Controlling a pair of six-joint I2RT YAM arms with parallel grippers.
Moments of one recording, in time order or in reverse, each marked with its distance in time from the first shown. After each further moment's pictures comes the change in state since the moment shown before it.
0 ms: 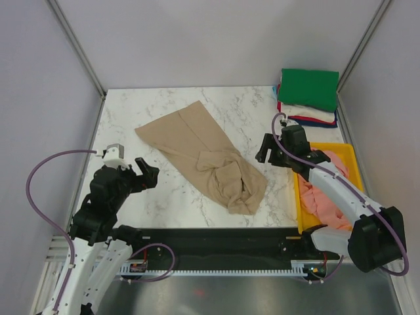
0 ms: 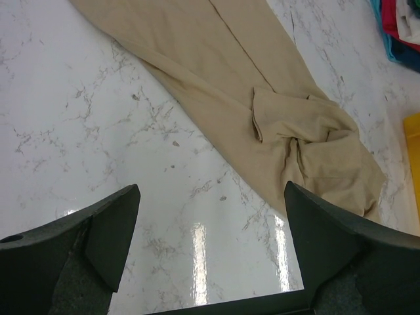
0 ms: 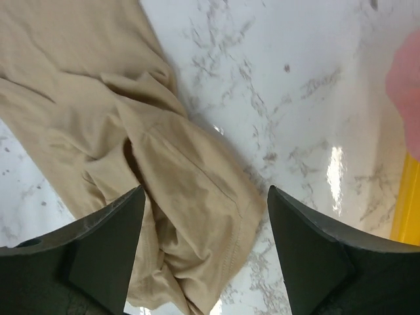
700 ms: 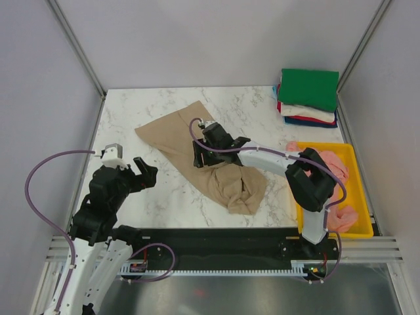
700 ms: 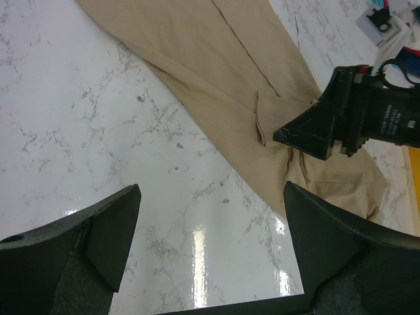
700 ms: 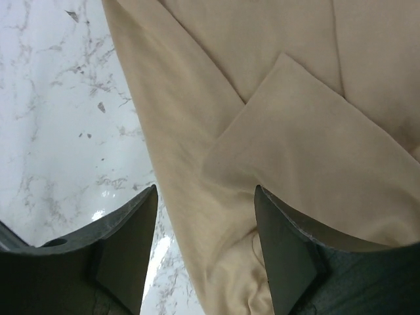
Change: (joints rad) left arm 0.024 0.001 0.000 0.000 0.000 0.000; right arm 0.465 0.649 0.501 0.161 -0.008 -0.009
